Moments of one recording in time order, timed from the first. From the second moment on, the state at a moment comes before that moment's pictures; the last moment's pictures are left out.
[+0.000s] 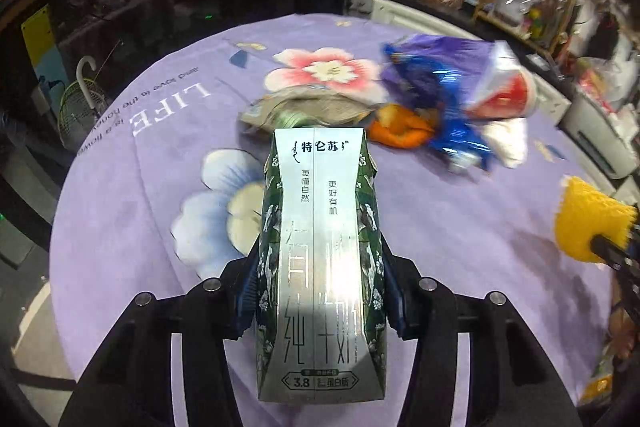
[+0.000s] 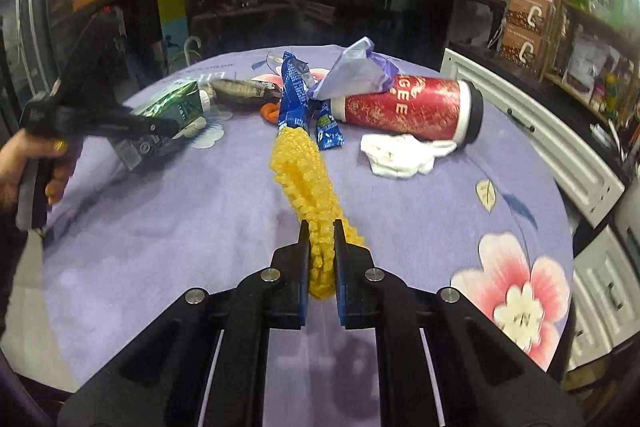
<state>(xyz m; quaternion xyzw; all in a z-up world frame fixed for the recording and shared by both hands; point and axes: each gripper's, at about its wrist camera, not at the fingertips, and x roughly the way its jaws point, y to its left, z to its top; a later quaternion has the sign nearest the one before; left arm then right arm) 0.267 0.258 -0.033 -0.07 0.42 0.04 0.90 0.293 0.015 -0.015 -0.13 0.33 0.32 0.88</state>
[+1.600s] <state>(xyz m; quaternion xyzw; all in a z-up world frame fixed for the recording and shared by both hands) 0.306 -0.208 -0.078 0.02 0.41 -0.29 0.87 0.380 -0.344 -0.212 0.08 0.44 0.02 0.89</state>
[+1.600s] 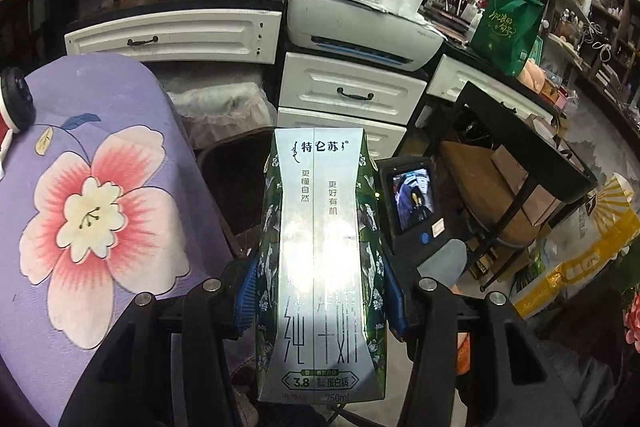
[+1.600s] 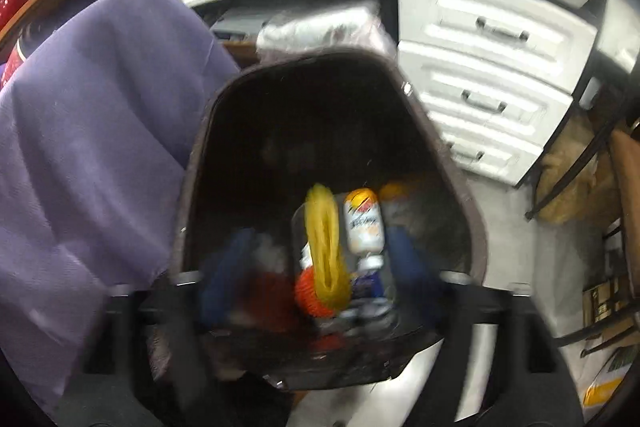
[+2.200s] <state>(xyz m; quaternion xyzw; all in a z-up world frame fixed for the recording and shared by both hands) 0.365 -0.270 -0.150 0.05 0.48 -0.26 0.84 0.298 -0.406 -0.183 0.08 0.41 -0.04 0.91</state>
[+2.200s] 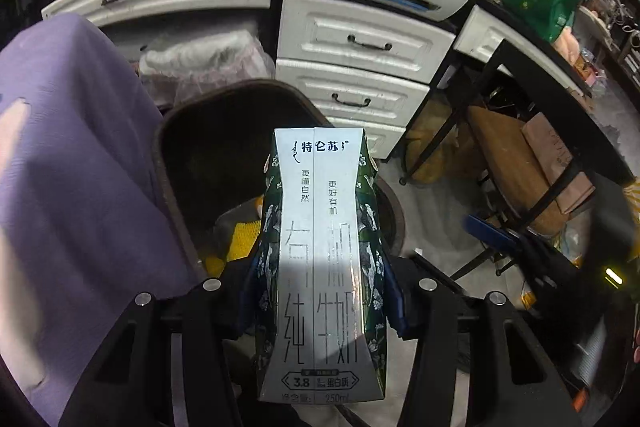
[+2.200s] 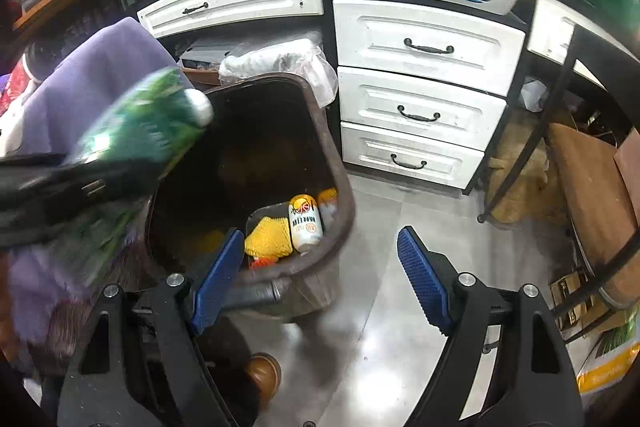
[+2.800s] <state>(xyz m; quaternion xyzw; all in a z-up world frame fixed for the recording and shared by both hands) 0.399 -0.300 -0.191 0.09 0.51 -0.22 0.83 0.248 -0.429 -0.170 0.12 0.38 -0.05 0.92</state>
